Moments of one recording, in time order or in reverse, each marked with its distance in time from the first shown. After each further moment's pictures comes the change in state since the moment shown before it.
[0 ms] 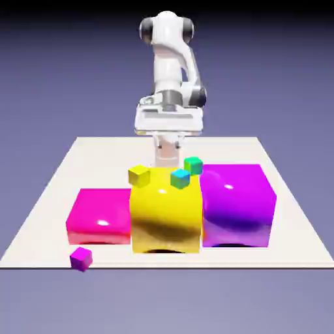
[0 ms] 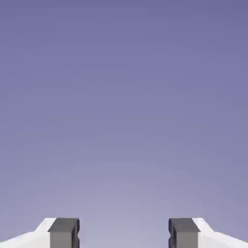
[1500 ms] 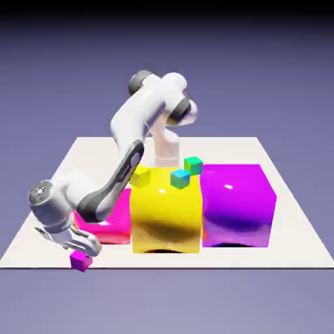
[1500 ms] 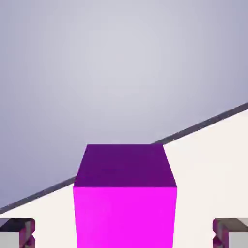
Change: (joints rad) arm 0.085 1.493 -0.660 1.150 0.591 -1.013 -0.318
